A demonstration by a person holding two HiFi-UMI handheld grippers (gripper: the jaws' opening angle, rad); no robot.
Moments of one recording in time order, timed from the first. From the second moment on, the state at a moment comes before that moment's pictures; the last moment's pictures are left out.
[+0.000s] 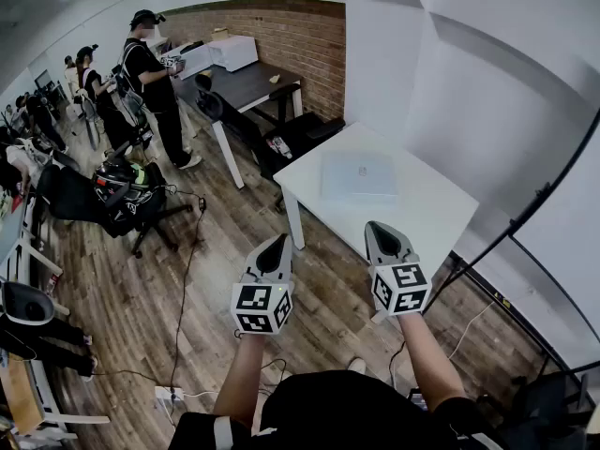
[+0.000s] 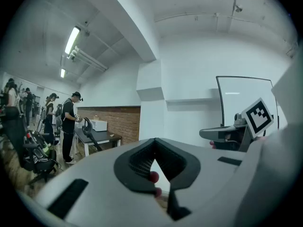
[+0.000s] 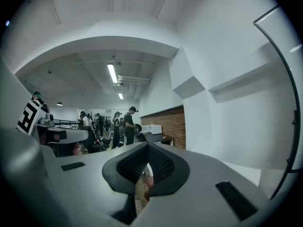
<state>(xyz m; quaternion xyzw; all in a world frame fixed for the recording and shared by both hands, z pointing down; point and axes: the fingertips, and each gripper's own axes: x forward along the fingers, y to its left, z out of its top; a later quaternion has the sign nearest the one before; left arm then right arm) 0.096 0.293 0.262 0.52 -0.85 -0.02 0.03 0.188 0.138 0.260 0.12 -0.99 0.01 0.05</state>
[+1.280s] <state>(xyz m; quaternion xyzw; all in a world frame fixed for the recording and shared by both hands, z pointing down) 0.163 0.194 0.275 0.50 -0.86 0.00 0.05 0.236 0.041 0.289 0.07 -0.99 0.04 0.07</state>
